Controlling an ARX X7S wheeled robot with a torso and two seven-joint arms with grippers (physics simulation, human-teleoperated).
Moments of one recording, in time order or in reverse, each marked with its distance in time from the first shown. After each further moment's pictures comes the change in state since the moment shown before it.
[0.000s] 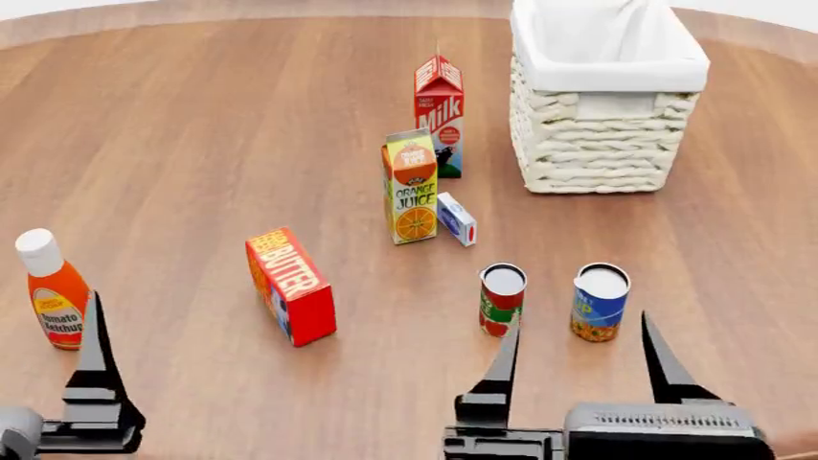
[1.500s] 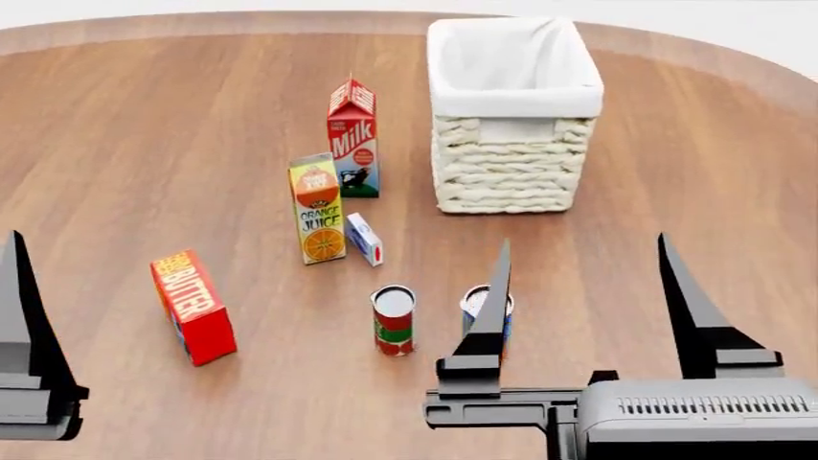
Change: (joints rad) left arm -0.010 -0.086 0.014 0.304 -0.010 -0.089 -0.056; right arm 0.048 0.082 -0.046 -0.314 0.067 0.164 0.044
